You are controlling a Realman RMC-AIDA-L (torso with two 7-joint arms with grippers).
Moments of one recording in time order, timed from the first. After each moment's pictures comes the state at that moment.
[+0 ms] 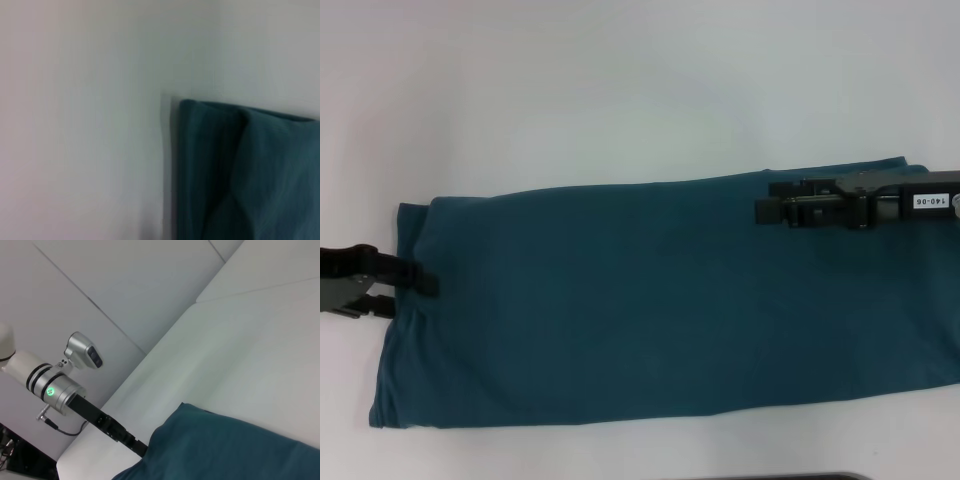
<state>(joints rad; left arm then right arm) -0.57 -1.99 -2.55 -0.78 -0.48 1.68 -2.59 0.51 2.06 -0.57 -0.67 -2.17 -1.74 1.83</state>
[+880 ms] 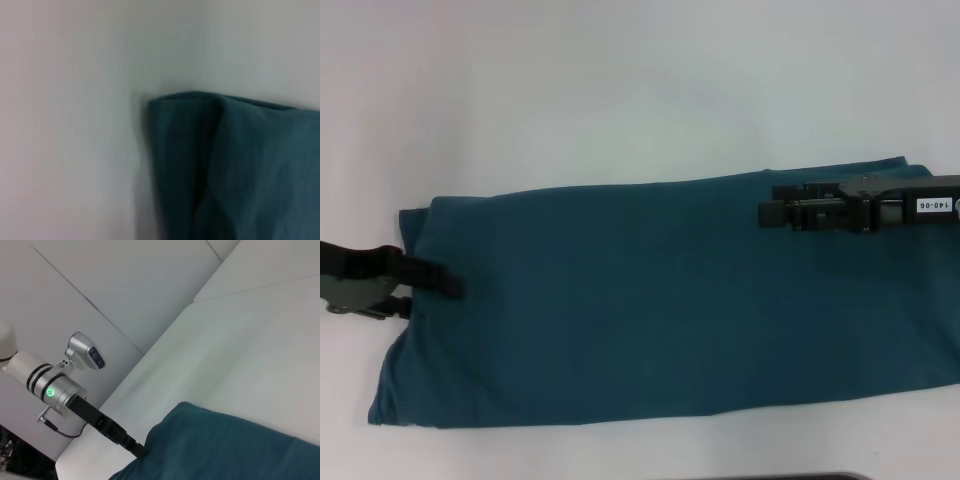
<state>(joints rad) -0.59 -2.01 -2.55 -0.76 -0.49 1.68 -2.59 0.50 2.06 -0.57 -0.67 -2.17 -1.74 1.83</state>
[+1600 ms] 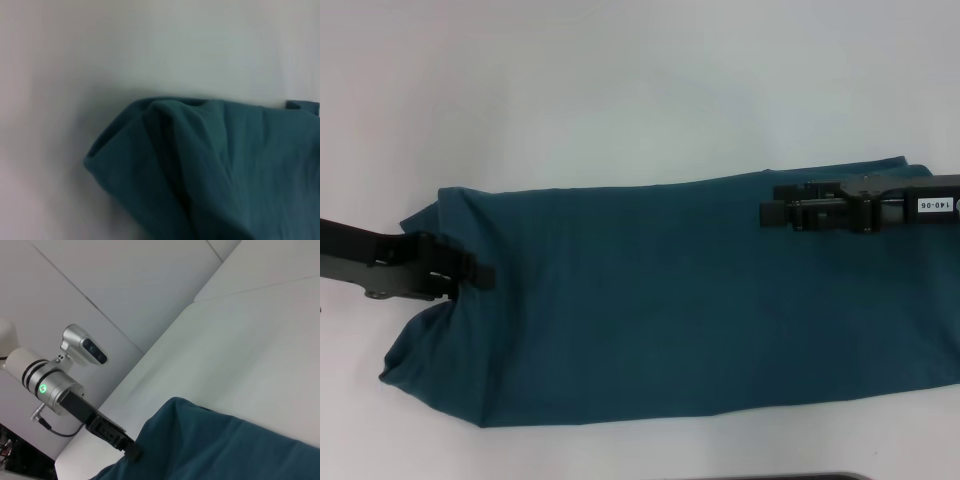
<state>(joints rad) -0.61 -2.03 -2.55 -0.76 -0.59 1.76 -2.54 0.50 2.06 -0.57 -0.67 -2.17 -1.74 1.83</state>
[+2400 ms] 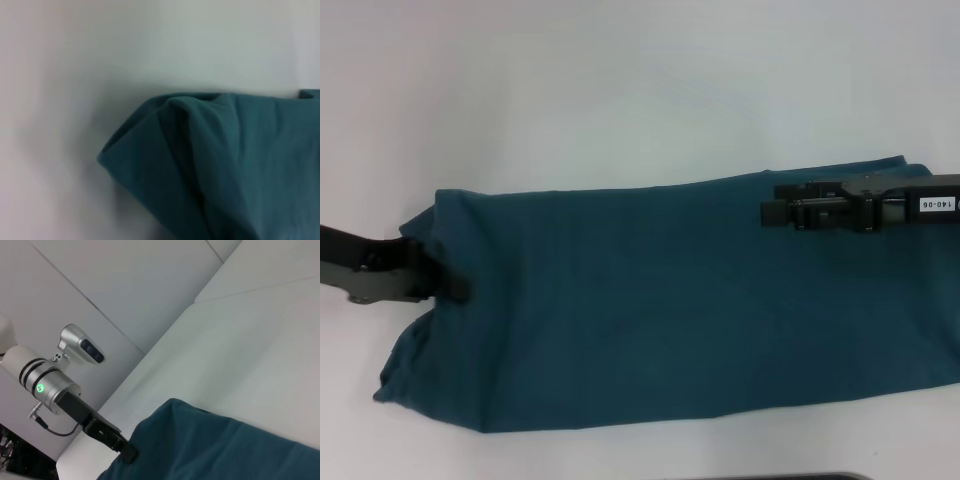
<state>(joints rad) -0.60 -2.03 -2.52 -0.82 -0.56 1.79 -2.56 0.50 2.06 -0.57 -0.67 -2.17 -1.74 1.83</state>
